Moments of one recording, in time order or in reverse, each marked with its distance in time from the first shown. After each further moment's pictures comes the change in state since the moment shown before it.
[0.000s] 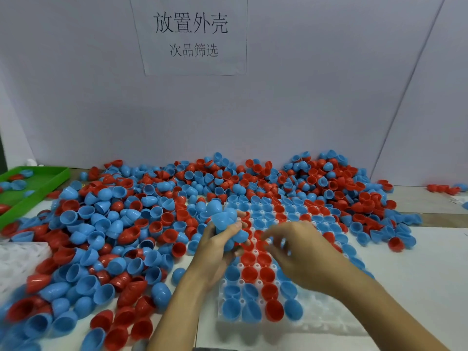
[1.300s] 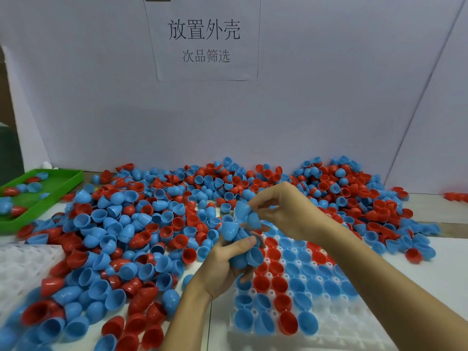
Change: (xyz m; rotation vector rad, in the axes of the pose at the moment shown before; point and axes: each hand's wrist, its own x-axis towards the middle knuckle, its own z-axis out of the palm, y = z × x) left_hand -0.008 0.007 -0.009 0.068 -0.250 0.015; right_hand 0.075 -0.016 -0.025 0.329 0.030 -0.247
